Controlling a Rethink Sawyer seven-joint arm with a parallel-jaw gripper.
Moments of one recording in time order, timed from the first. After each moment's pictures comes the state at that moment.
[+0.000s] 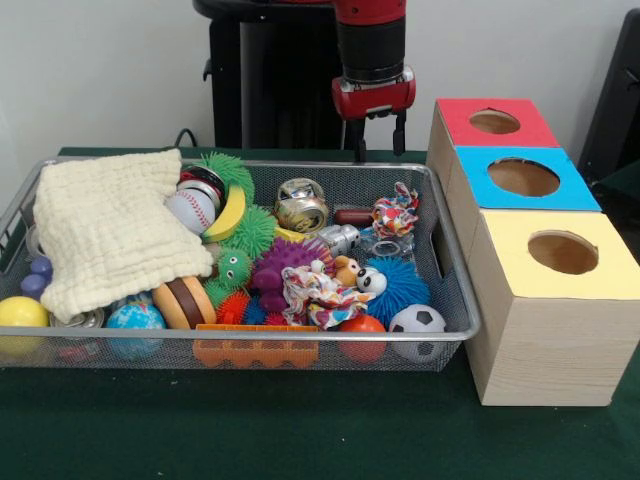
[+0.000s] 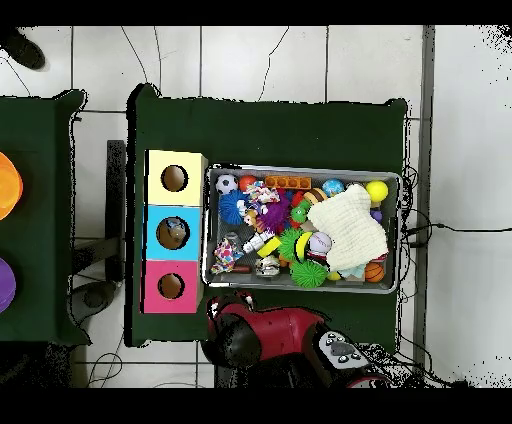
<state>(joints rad) -0.37 -0.61 0.15 2.20 -0.42 -0.05 1.67</state>
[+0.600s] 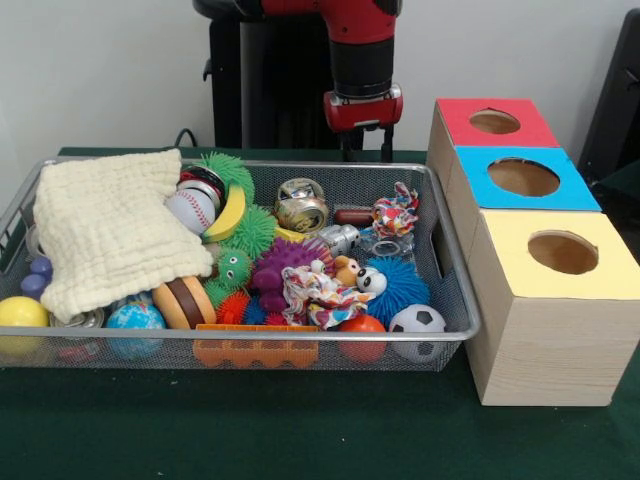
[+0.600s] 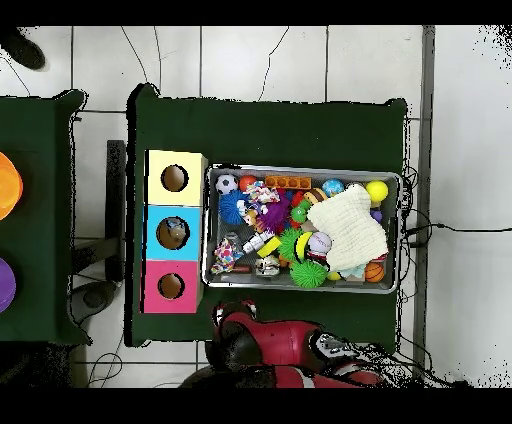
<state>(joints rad) -0.33 -0.48 0.05 2.20 -0.37 -0.20 1.67</state>
